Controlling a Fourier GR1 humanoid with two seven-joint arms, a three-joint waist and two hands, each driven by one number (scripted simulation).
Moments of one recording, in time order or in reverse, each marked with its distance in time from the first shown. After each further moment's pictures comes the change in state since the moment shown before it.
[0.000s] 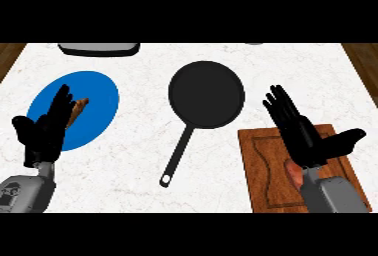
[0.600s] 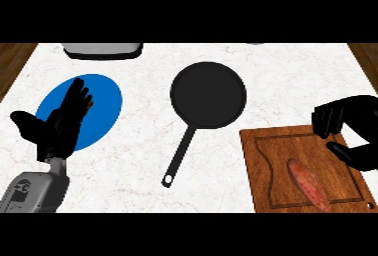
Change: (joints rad) left arm -0.028 -0.074 -0.010 -0.076 0.072 -0.018 0.044; right arm -0.106 -0.374 -0.112 -0.012 -0.052 0.666 -0.213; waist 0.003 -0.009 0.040
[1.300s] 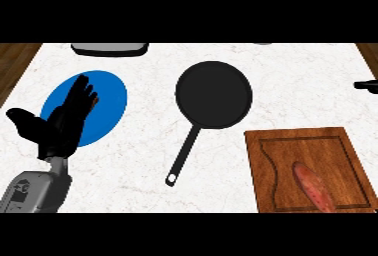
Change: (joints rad) left arm -0.007 -0.010 -0.011 -0.054 0.017 -0.016 0.045; right arm -0.022 -0.304 -0.047 0.067 0.419 -0.048 -0.380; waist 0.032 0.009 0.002
